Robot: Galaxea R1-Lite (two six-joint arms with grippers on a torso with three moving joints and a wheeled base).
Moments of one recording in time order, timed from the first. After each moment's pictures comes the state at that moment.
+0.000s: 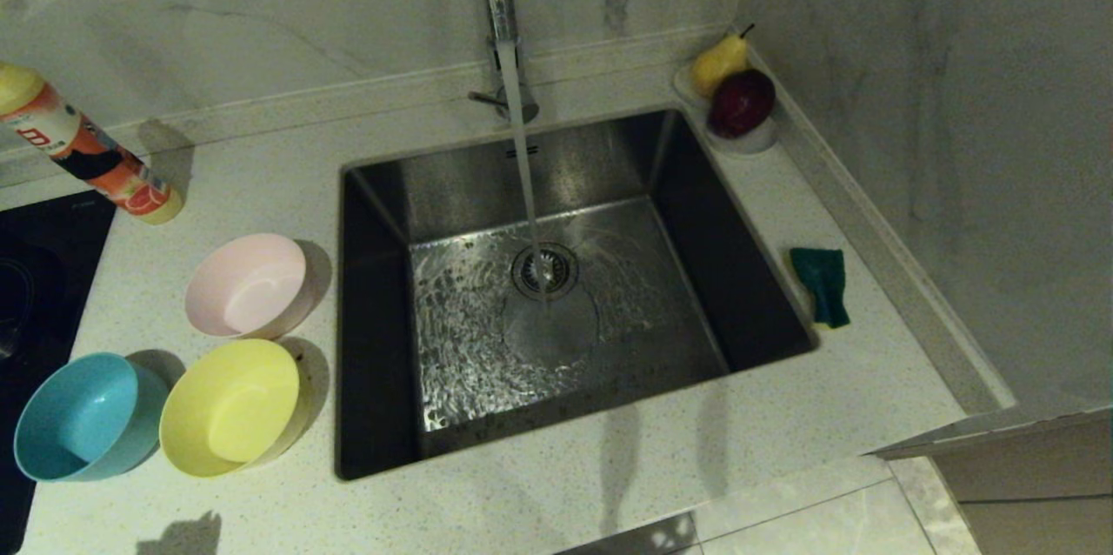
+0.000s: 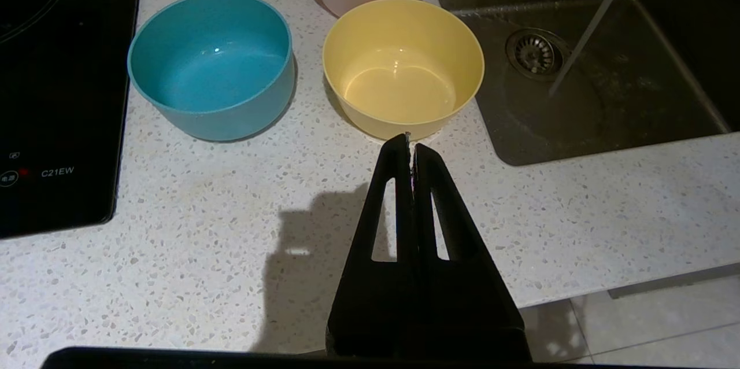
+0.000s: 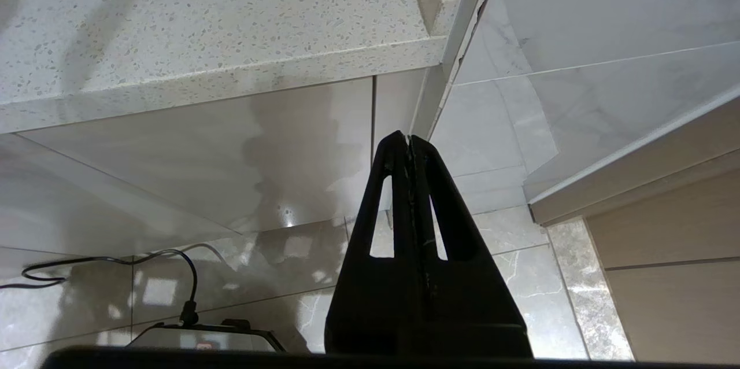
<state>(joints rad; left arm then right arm) -0.02 0.00 0.00 -0.12 0.03 -0.03 0.00 0.00 0.00 0.00 0.00 0.00</state>
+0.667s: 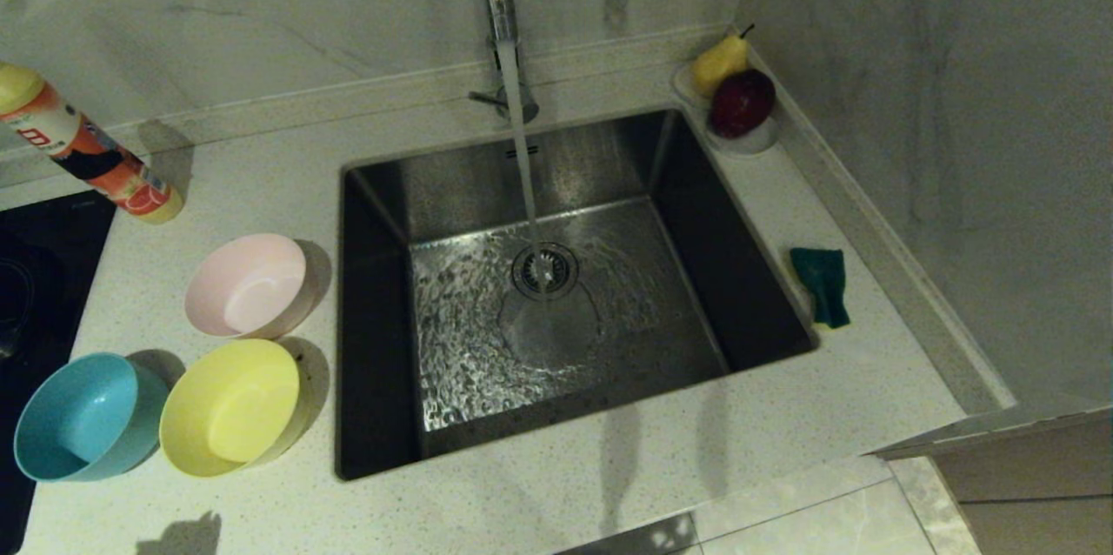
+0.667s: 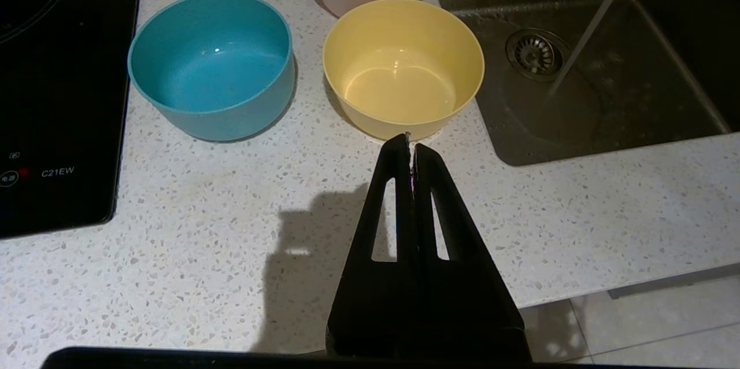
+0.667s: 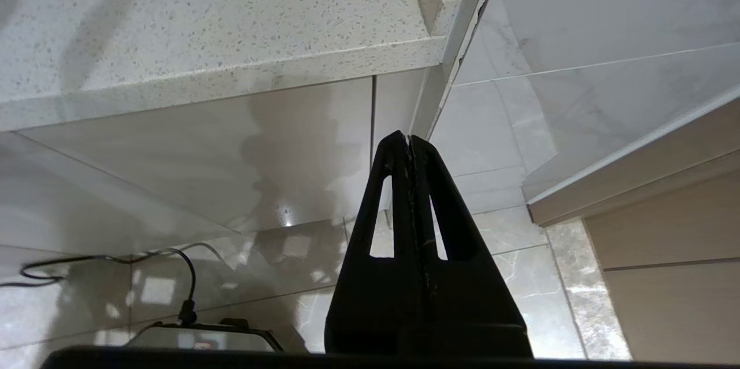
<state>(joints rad) -0.02 0.00 0.00 -0.12 0.03 -0.03 0.00 0.00 0.00 0.00 0.00 0.00</state>
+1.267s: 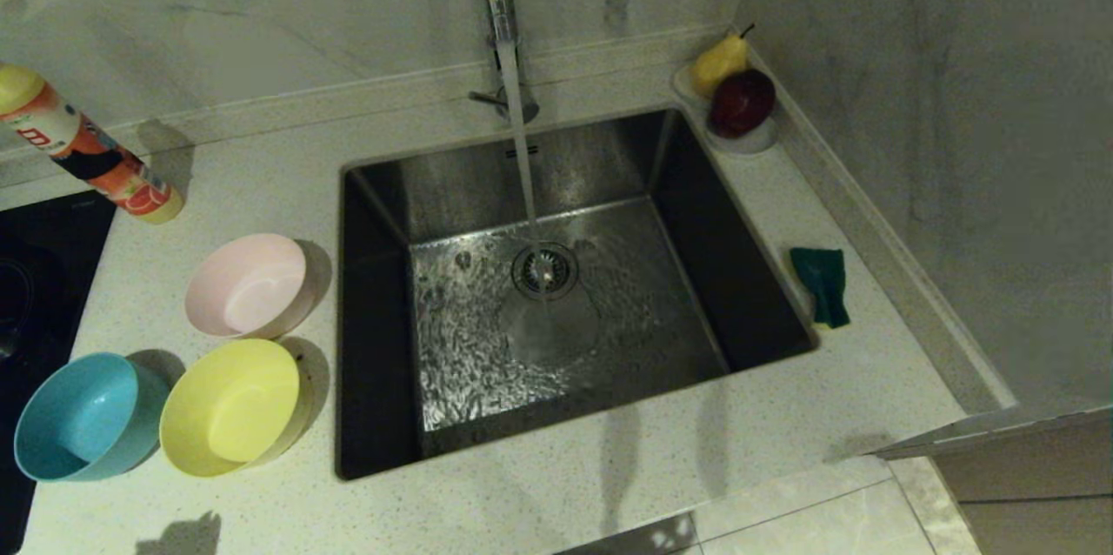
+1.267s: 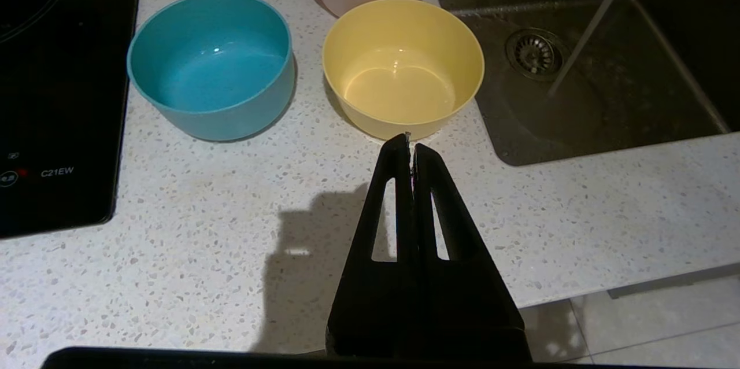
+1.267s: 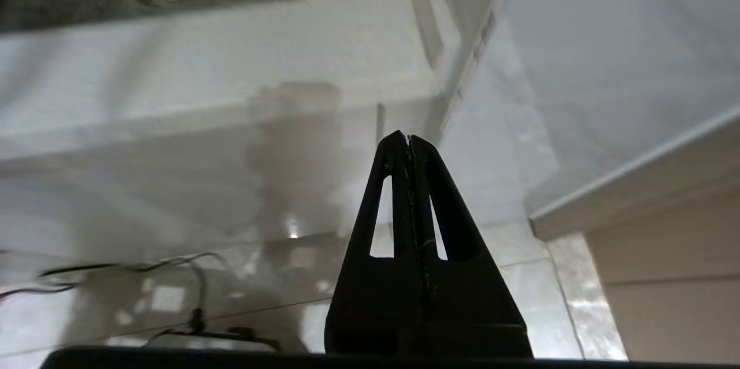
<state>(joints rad) -0.02 0.00 0.00 -0.12 0.03 -0.03 0.00 0.00 -0.22 0.14 0.04 0.00</state>
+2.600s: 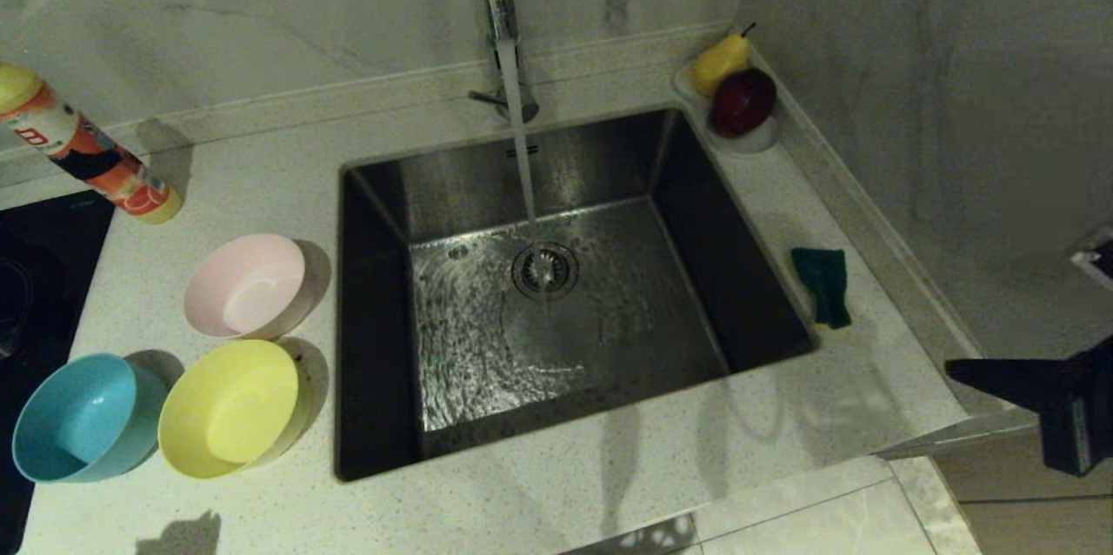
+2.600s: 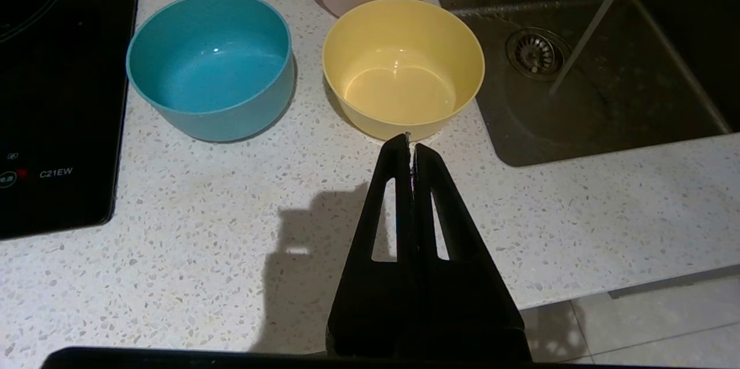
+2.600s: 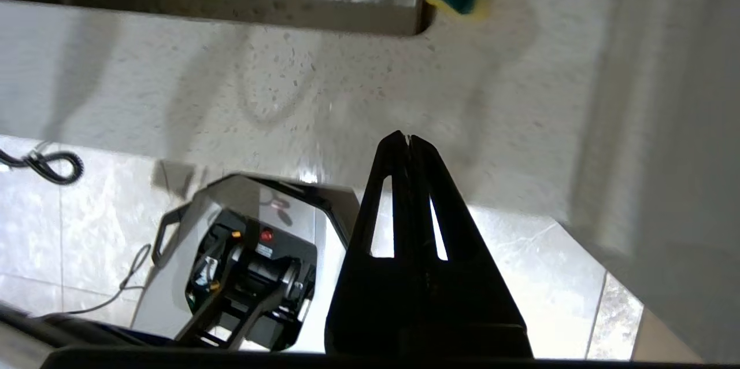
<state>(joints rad) -0.02 0.00 0.00 -0.12 0.03 -0.03 0.22 1.14 -0.77 0.10 0.09 -0.08</state>
